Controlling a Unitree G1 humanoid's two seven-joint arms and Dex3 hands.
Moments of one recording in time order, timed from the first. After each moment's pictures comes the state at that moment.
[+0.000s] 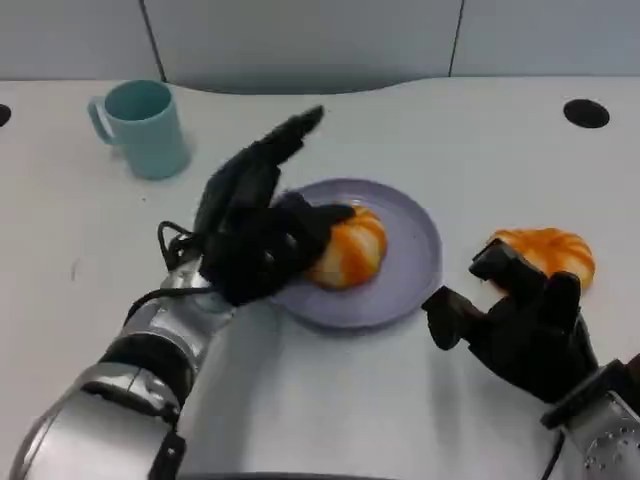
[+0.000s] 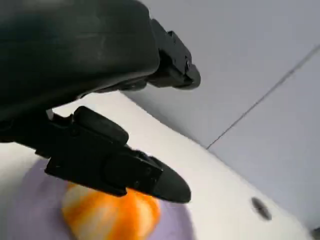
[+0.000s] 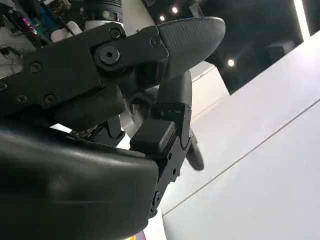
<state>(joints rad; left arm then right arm) -0.89 0.00 -0.12 1.33 0.24 -0.61 0.17 -0.36 0.08 -0.26 0.70 0.60 0.09 1.02</state>
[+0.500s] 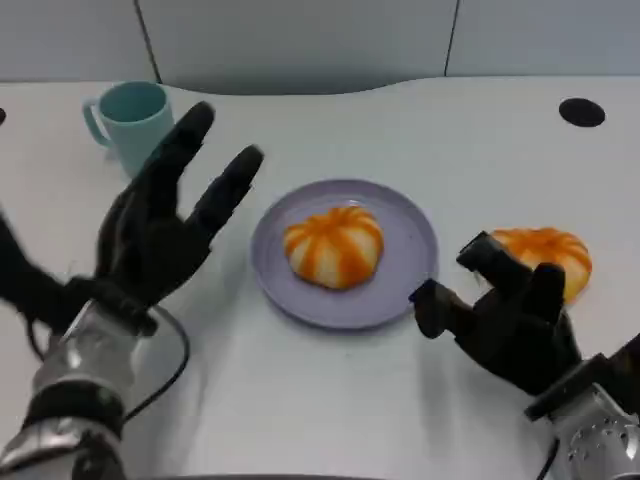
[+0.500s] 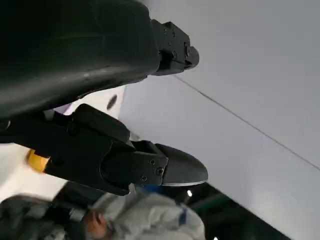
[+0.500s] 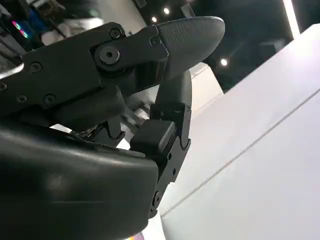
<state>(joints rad) -0.66 0.06 0.45 1.07 -0.55 -0.04 -0.95 -0.42 0.10 -0.28 0.77 0.60 0.07 1.01</state>
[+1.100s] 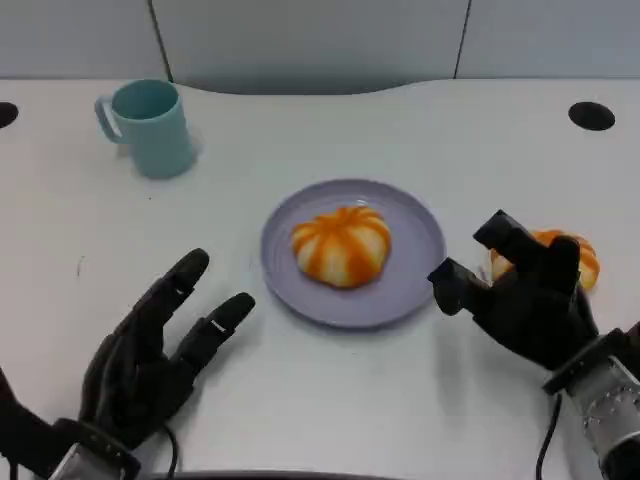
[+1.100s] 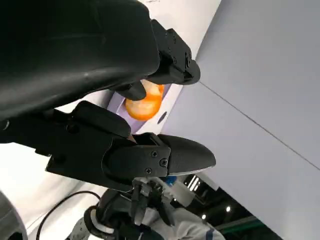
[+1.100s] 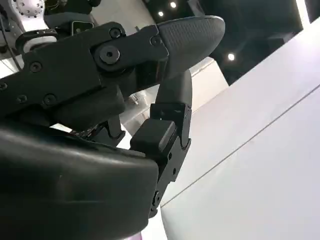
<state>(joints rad) -0.39 0.00 0.41 0.99 -0.51 -0.12 -0.94 -0.56 0.02 -0.33 1.02 0.57 0.00 1.07</state>
